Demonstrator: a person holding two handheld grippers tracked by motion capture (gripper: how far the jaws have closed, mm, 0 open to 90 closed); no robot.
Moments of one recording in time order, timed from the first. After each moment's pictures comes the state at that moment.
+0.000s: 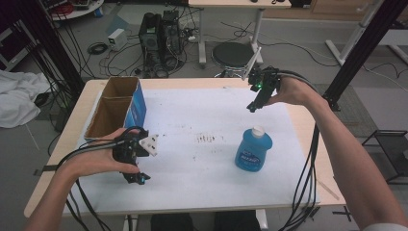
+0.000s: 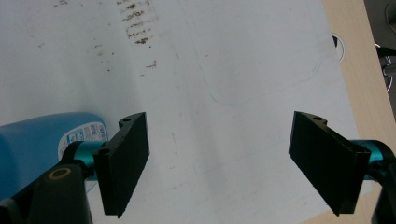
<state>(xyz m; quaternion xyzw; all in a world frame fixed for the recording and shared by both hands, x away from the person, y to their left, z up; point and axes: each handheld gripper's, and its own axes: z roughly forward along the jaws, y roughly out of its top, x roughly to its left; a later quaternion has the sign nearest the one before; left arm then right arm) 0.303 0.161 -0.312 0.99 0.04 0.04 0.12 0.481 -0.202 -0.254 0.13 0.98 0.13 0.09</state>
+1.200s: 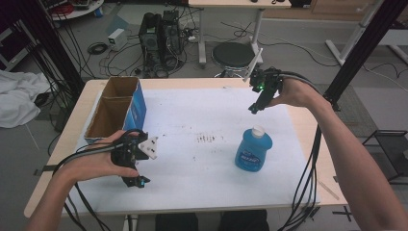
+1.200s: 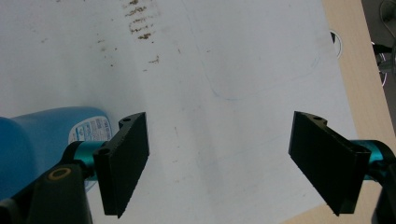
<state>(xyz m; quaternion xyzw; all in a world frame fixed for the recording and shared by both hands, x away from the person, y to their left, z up) 0.293 0.157 -0.304 0.99 0.03 0.05 0.11 0.471 -0.205 -0.249 0.13 0.98 0.13 0.10</state>
